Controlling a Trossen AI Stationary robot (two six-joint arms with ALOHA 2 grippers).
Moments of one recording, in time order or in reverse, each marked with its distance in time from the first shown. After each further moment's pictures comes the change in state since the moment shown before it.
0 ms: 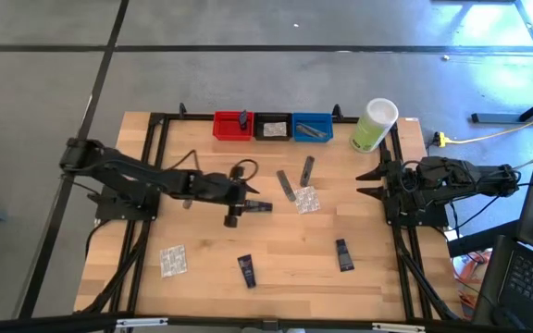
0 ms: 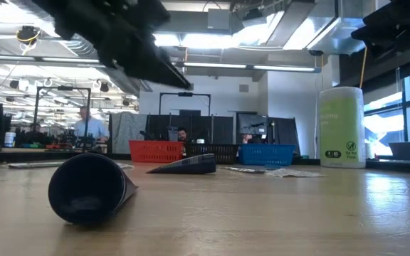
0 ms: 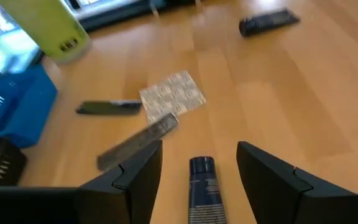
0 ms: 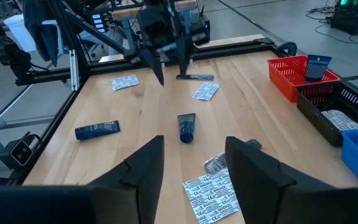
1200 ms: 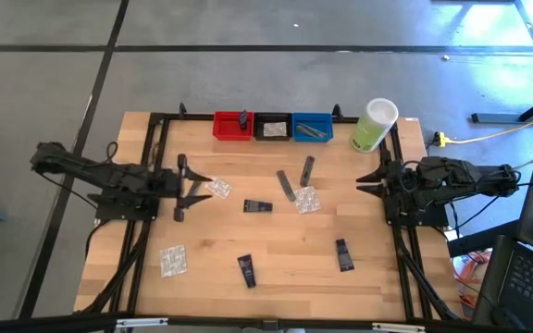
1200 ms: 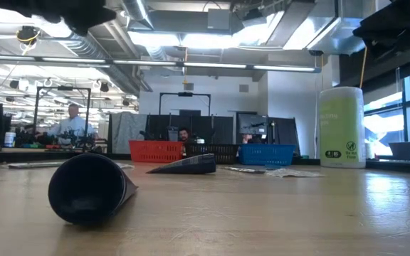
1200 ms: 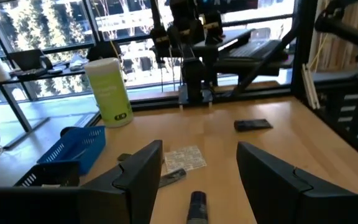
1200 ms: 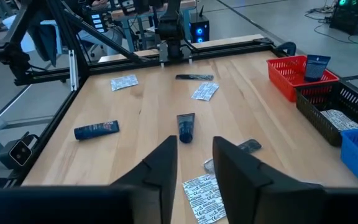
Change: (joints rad) left arm -0.201 -0.872 -0.304 -0.135 -0.221 -0.120; right arm 0.000 0.000 -0.001 0.000 0.003 0.000
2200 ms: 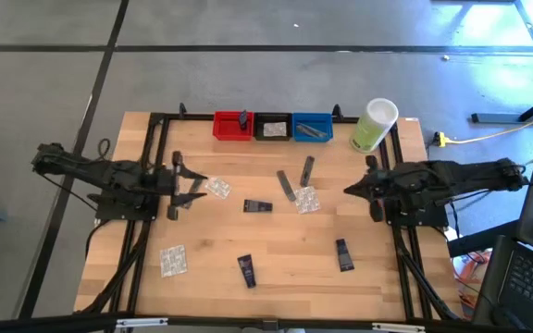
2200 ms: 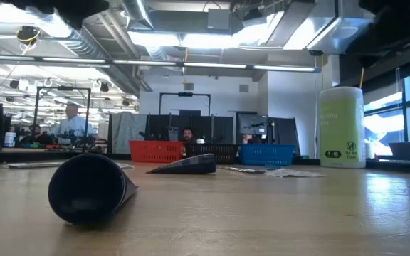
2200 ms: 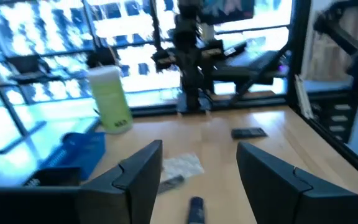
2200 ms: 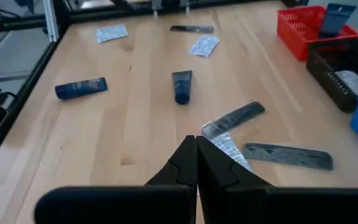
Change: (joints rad) left arm -0.001 -0.107 0.040 -0.109 0.003 -0.009; right arm 0.000 0.217 0.008 0.000 -0.010 0.006
